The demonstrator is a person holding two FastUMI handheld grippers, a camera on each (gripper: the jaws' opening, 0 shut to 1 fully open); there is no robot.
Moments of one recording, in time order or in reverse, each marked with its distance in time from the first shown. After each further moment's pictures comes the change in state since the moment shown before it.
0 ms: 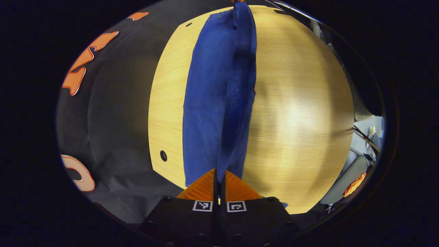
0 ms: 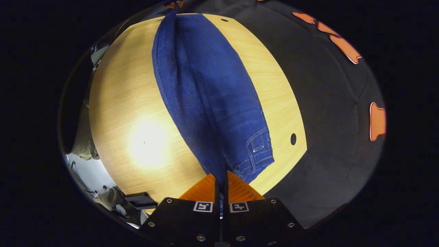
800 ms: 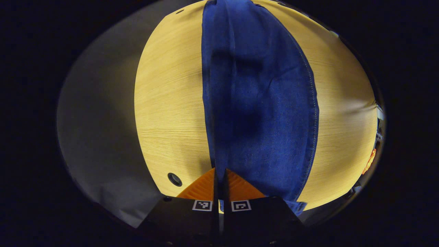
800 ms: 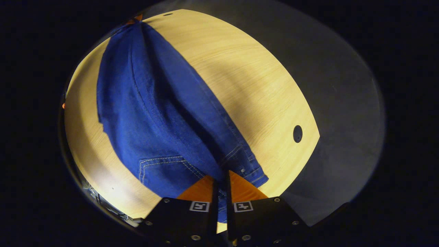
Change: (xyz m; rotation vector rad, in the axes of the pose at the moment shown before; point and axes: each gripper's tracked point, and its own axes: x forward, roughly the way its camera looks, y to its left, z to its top) left arm 0.117 0.094 0.030 0.118 0.039 -0.114; right arm 0.113 -0.092 0.043 0.293 0.130 0.039
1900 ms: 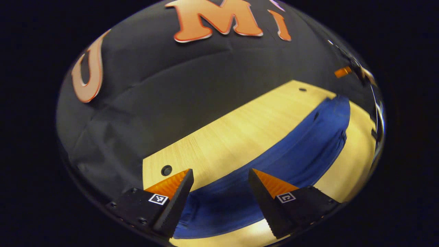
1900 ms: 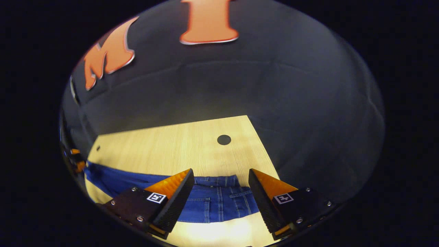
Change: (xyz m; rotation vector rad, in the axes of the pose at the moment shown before) left arm -0.114 0.049 0.085 -1.122 -0.590 0.381; right arm -0.113 -0.110 -0.065 1.225 -0.561 -0.090
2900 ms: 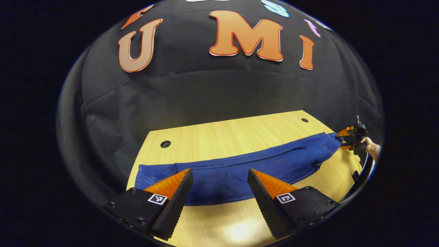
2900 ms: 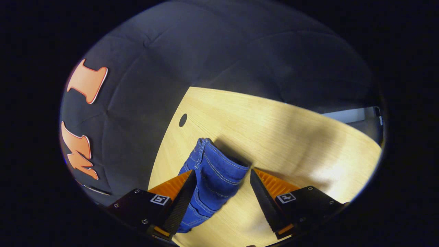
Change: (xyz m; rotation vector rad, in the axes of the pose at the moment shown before) left arm -0.051 -0.017 -0.033 -0.293 -0.025 0.102; right arm 0.082 -0.044 -0.121 0.797 0.094 0.096
